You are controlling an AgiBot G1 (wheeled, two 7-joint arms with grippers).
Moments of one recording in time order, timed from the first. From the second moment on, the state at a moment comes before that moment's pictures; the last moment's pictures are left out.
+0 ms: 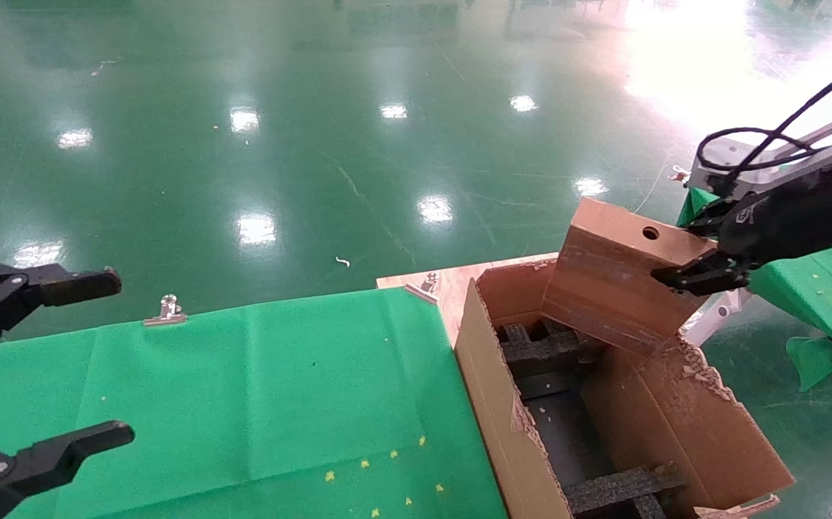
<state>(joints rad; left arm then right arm) -1.09 0.58 0.35 -1.25 0.67 1.46 -0.14 2.29 -0.52 -1.57 0.76 -1.40 -1.45 0.38</state>
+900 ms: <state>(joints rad) -1.08 0.58 0.35 -1.25 0.67 1.46 -0.14 2.21 -0.33 -1.64 1.19 -1.59 -1.26 1.23</state>
